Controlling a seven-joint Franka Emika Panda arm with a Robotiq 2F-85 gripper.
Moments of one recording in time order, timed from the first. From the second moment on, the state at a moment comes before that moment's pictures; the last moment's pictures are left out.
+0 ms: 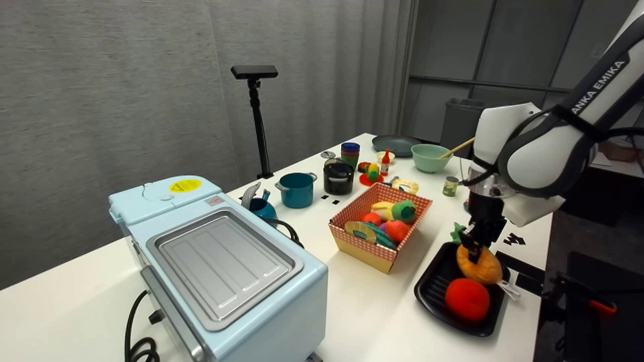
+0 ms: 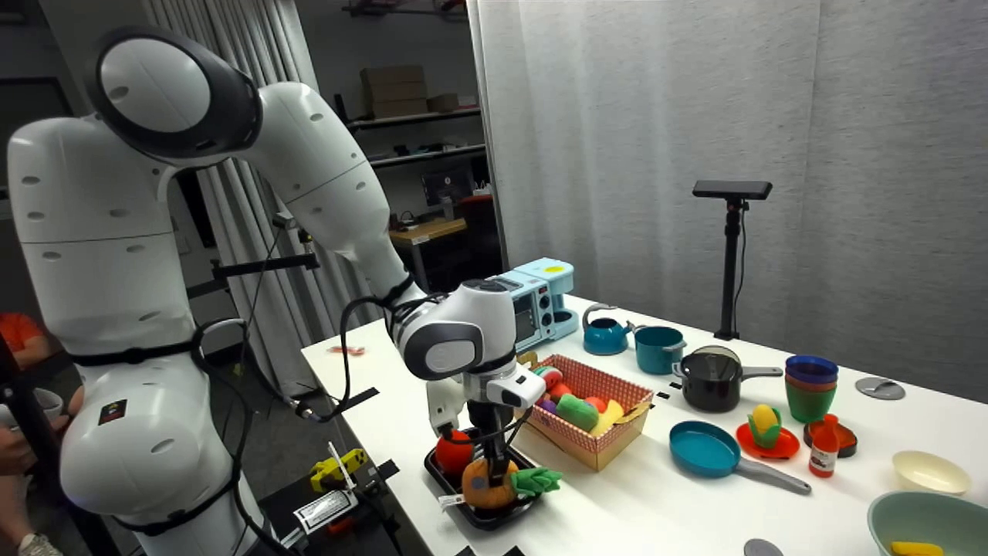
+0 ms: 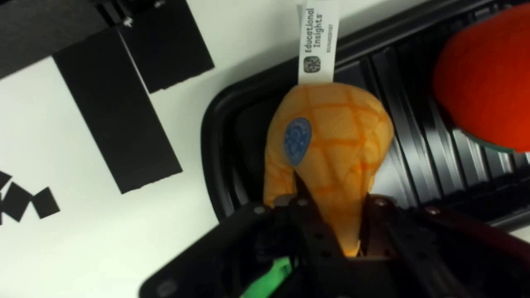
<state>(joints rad) -0.02 0.15 -0.09 -2.67 0.08 2.70 0.20</state>
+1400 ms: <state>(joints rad) -0.28 -0.11 0.17 -2.45 -0.99 2.91 0.81</state>
